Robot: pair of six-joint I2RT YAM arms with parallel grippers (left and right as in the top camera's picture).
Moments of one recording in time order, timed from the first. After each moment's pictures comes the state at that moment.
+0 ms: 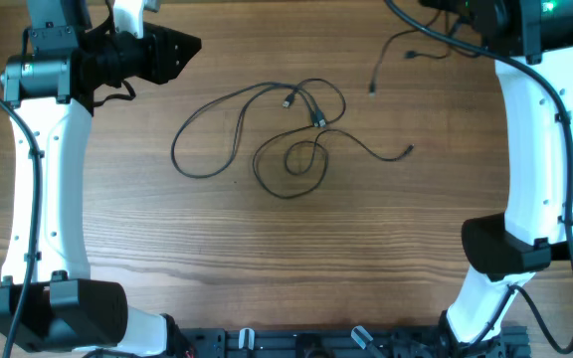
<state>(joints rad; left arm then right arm) 0.08 1.66 1.73 -0.87 0.73 0.15 0.21 1.98 2.58 -1.29 0.28 0.33</state>
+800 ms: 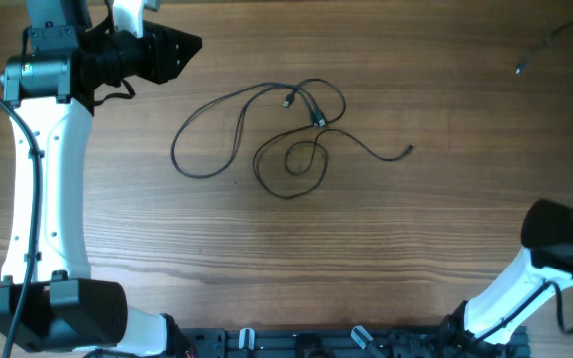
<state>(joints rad) 0.08 1.66 1.73 -0.86 0.73 0.17 -0.35 2.03 2.59 -1.16 0.29 0.34</state>
